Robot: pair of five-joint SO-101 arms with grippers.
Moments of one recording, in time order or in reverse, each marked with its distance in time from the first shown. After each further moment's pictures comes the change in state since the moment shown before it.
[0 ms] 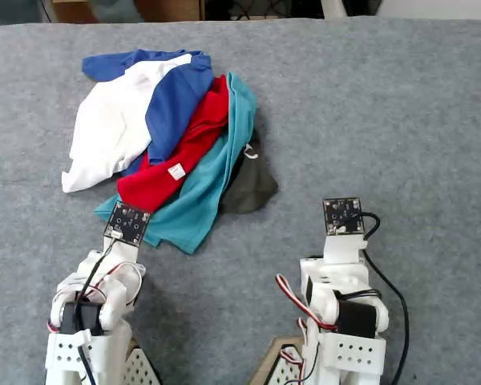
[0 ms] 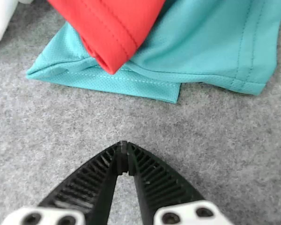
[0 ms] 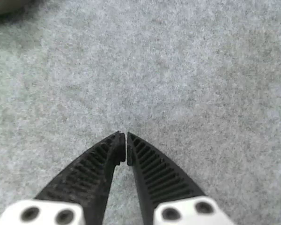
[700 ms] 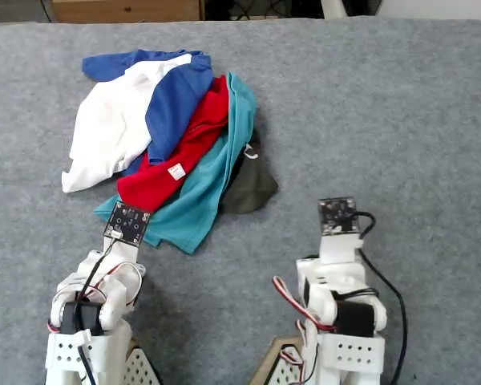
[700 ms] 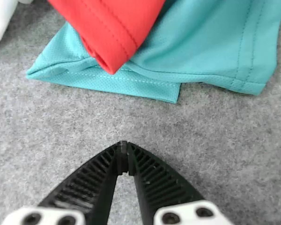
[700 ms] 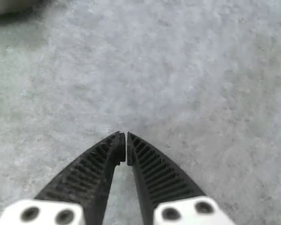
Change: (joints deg) left arm 0.0 0.0 0.0 0.0 0.0; right arm -3.5 0.0 0.0 0.0 0.0
